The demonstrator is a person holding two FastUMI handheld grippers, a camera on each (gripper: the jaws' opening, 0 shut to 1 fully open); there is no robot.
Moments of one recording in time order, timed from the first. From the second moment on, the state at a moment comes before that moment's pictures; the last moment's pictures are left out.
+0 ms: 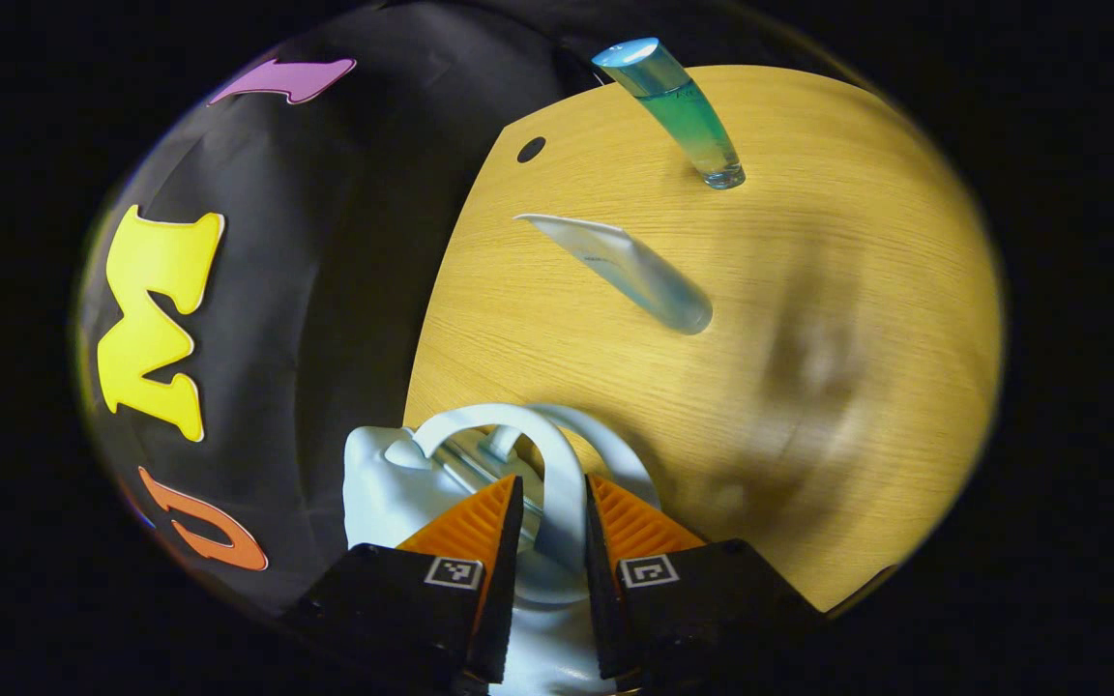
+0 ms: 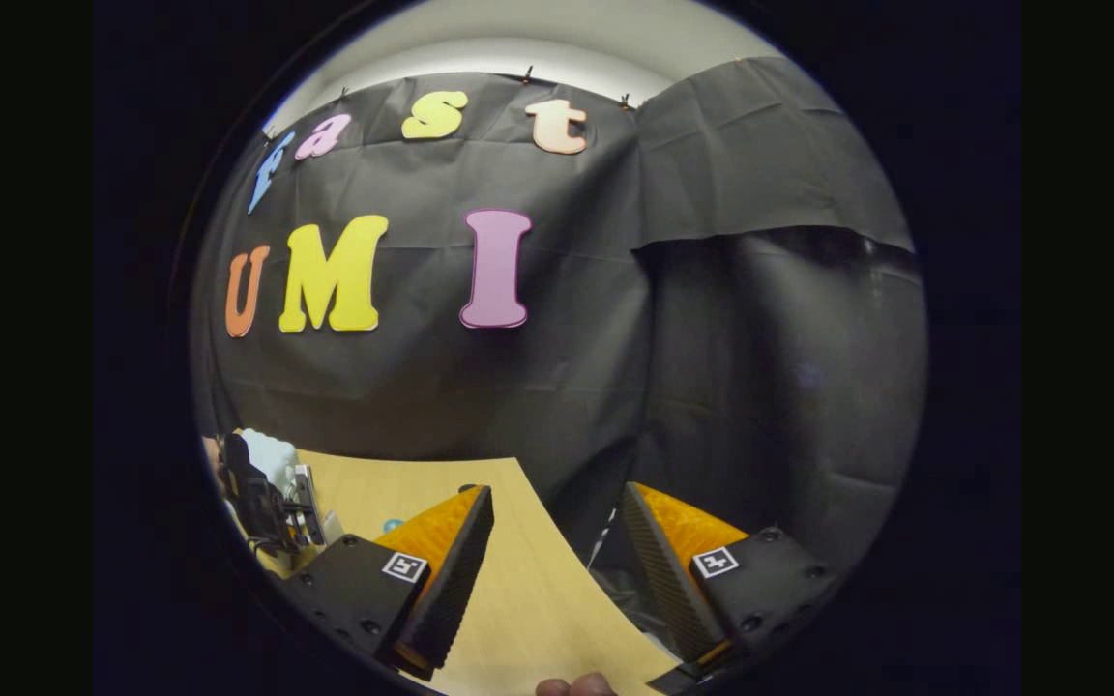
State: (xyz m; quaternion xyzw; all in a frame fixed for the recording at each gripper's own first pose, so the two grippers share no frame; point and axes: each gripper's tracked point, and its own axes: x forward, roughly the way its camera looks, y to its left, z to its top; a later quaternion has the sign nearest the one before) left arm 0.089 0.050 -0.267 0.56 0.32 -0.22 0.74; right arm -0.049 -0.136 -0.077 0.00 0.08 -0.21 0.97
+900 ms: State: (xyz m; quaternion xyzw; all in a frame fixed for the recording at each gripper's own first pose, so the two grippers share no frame) left arm 0.080 0.222 -0.046 0.21 0.13 -0.05 0.97; right arm -0.015 -0.063 -0.036 -0.01 0.05 -0.14 0.99
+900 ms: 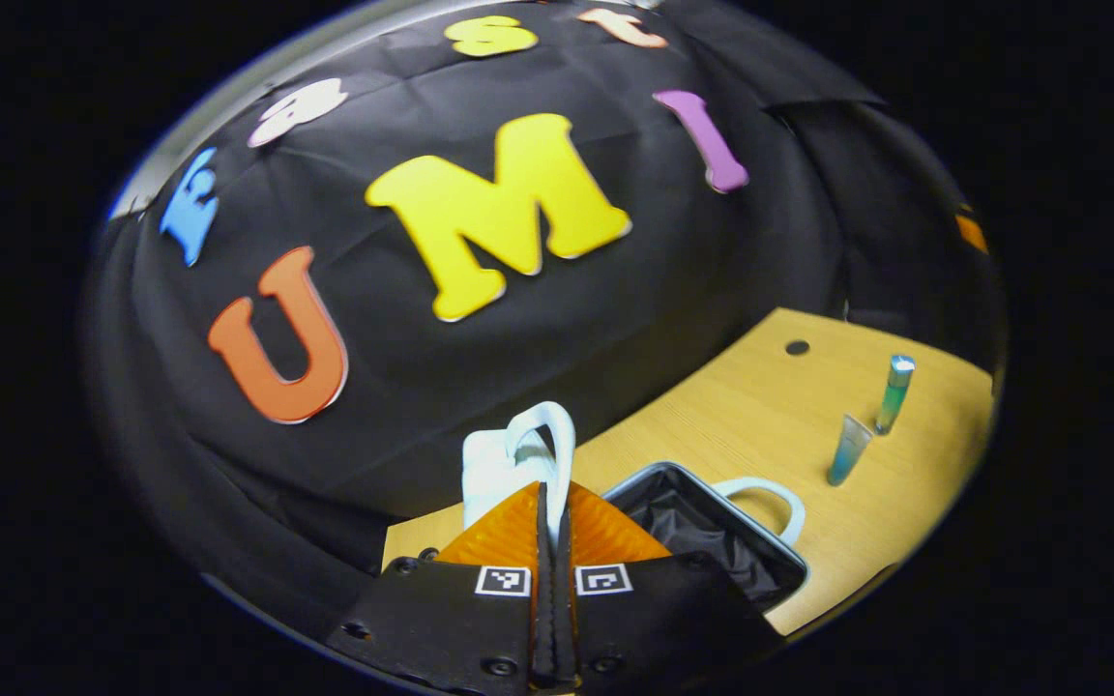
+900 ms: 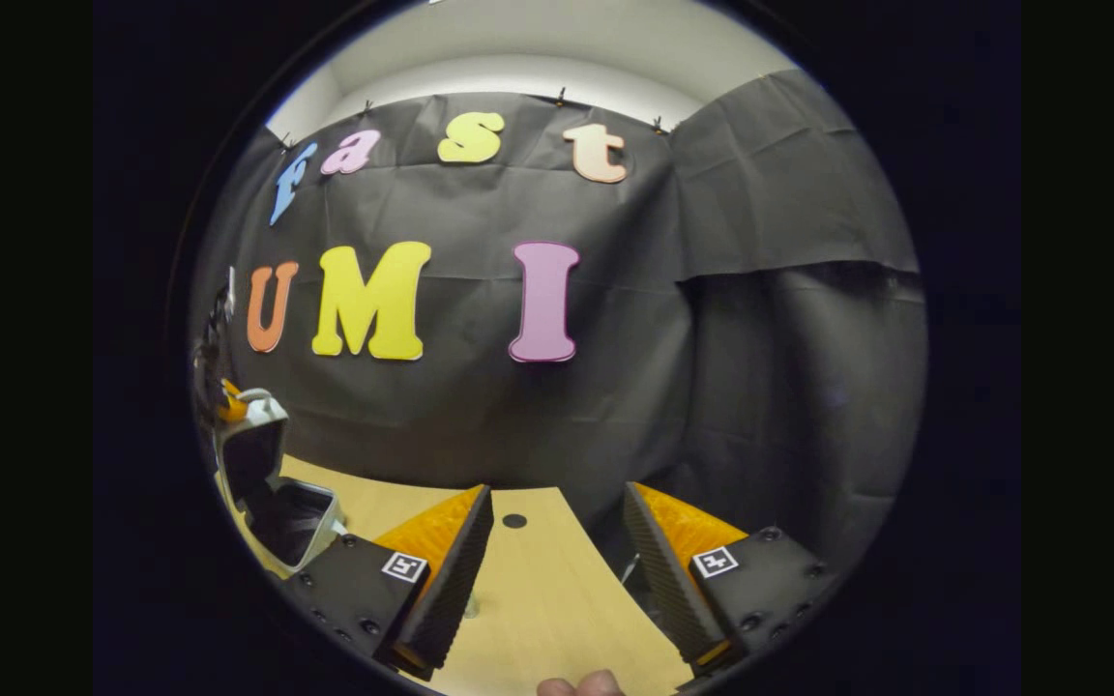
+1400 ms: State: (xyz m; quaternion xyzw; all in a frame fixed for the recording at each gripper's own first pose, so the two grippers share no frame) left arm 0.060 0.426 -0.090 0.04 0.08 0.03 1.00; right arm 0.009 0.029 -0.022 -0.05 0.06 -0.06 0.99
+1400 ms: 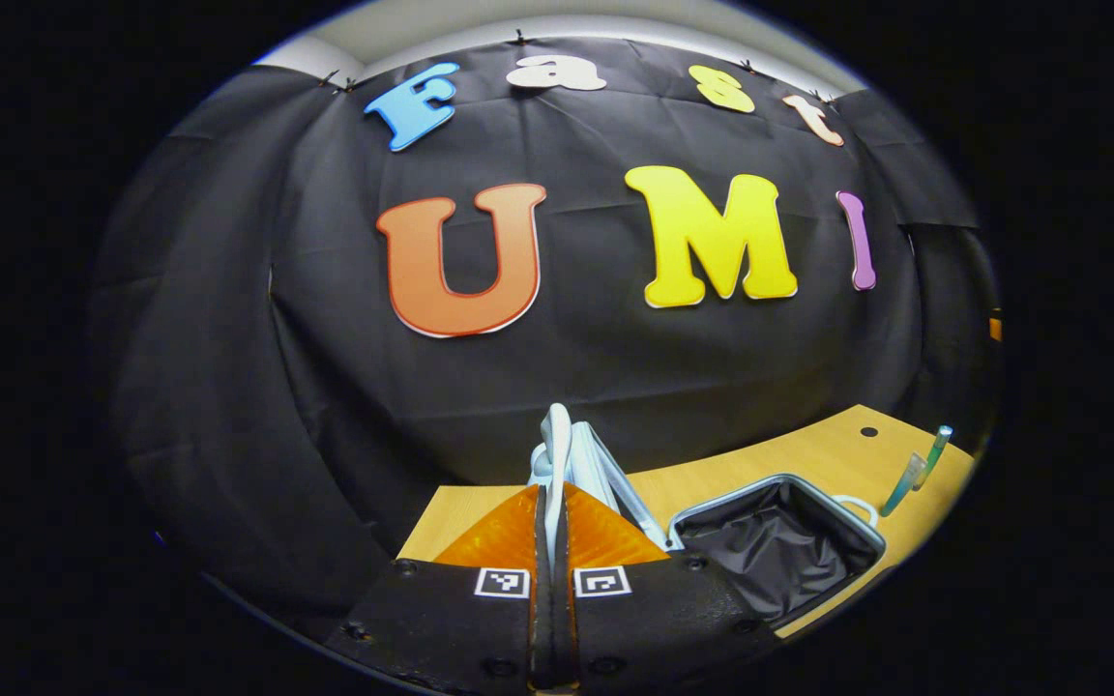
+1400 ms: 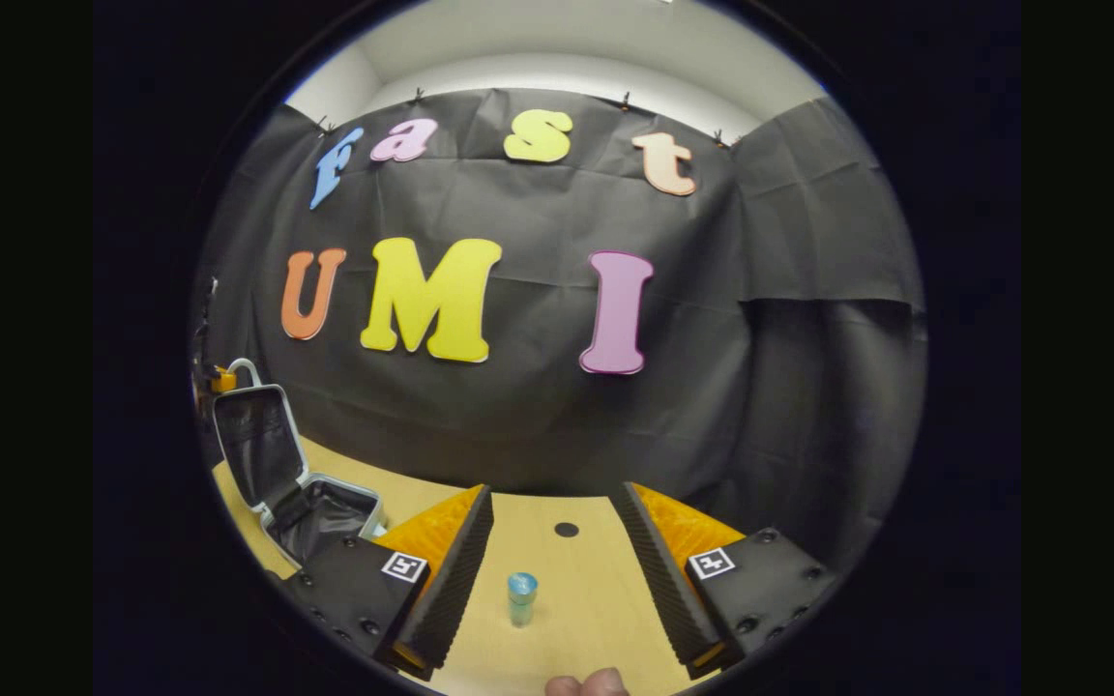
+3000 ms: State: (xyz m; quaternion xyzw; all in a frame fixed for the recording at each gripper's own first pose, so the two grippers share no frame) left arm 0.001 0.432 -0.049 0.02 0.01 0.11 0.99; right arm 0.018 0.039 -0.053 -0.04 0.10 -0.01 0.99
